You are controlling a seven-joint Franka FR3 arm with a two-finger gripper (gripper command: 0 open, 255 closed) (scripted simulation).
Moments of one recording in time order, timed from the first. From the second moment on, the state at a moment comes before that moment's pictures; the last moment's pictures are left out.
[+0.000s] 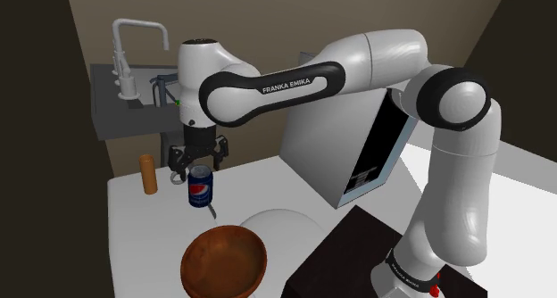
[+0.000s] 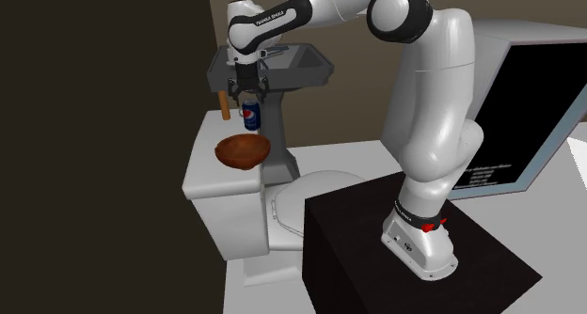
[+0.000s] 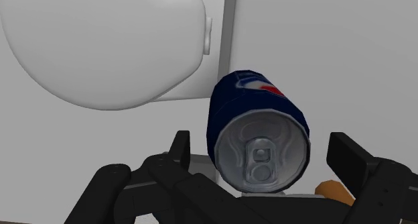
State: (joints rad) arm 0.26 0.33 0.39 -1.63 -0.13 1.94 0.80
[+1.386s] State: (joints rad) arm 0.26 0.32 0.39 -1.53 -0.12 1.83 0.79
